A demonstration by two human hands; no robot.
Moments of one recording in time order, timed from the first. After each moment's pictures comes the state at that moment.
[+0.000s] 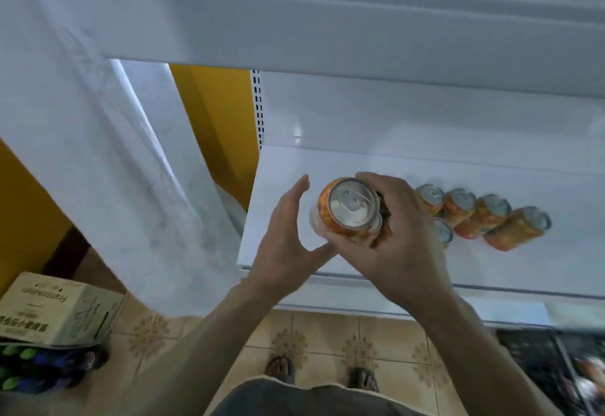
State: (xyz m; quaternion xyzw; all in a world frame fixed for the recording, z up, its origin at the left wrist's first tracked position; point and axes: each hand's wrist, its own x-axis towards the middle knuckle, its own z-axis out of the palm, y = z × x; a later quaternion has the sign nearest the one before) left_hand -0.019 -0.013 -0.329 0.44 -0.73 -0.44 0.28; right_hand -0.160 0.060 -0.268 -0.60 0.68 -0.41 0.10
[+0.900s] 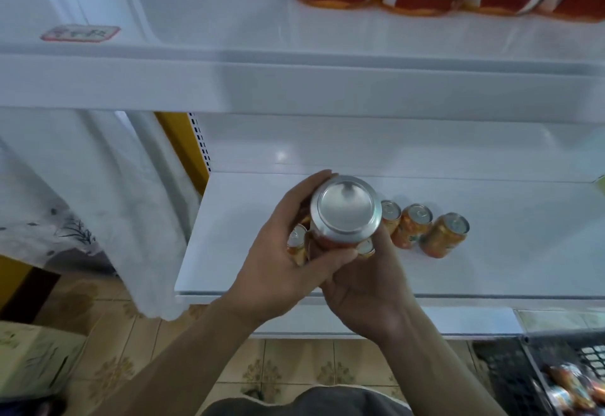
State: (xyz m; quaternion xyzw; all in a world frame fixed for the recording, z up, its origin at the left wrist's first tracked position) left_hand -0.122 0.054 -0.248 0.25 -0.72 -0.51 0.39; right_hand -0.251 0.112 -0.257 0.08 0.24 -0.60 0.76
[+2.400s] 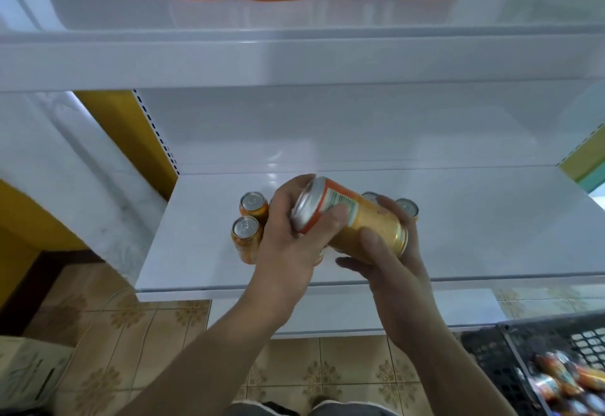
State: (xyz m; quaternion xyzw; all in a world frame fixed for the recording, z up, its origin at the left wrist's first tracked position) left_hand -0.222 0.131 -0.242 0.34 -0.54 -0.66 0.39; right_hand -0.341 0.205 -0.275 -0.24 0.46 -0.72 0.46
